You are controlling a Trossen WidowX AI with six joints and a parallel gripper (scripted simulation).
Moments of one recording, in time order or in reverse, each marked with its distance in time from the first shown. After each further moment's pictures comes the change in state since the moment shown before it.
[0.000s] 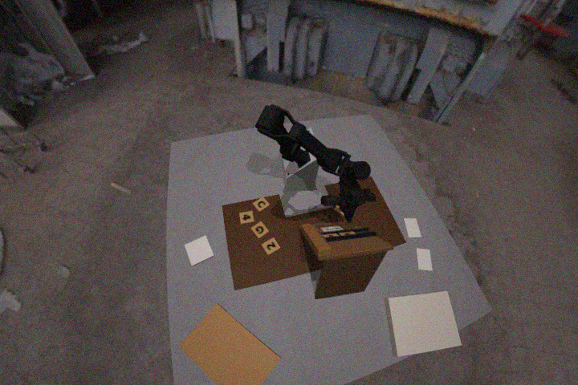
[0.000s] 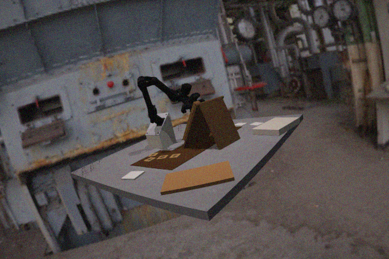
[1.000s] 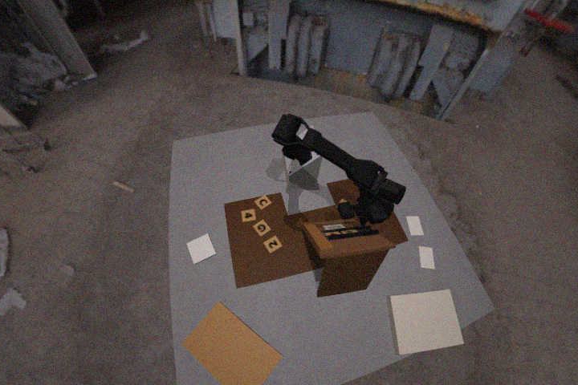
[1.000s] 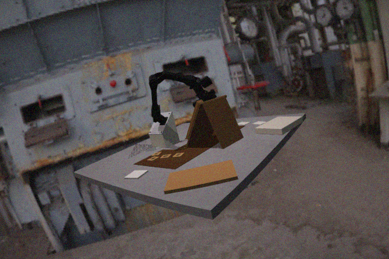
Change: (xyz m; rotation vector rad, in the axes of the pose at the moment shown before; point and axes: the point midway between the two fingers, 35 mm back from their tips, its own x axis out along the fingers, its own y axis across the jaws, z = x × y) arm 0.023 0.039 0.024 0.000 0.501 0.051
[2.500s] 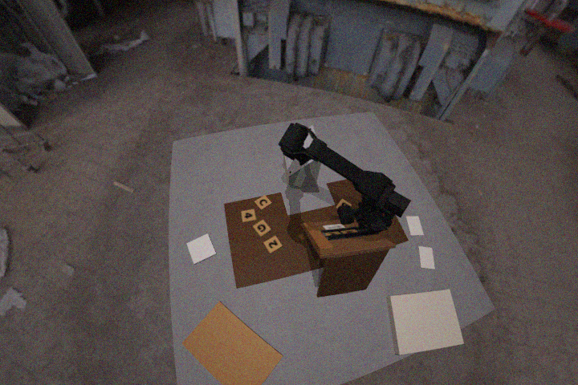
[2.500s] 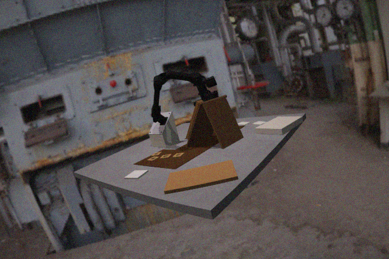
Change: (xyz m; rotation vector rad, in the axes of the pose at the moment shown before) arm 0.006 -0.008 0.009 0.043 0.189 -0.040
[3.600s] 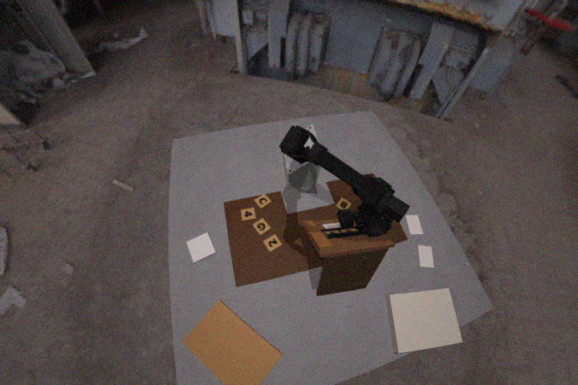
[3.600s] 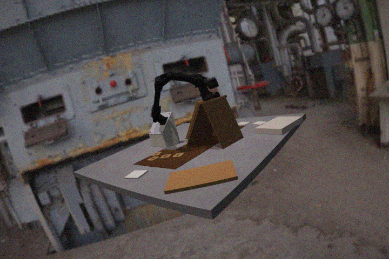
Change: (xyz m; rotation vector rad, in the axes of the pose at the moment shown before) arm 0.013 0.000 0.010 0.000 0.000 -0.001
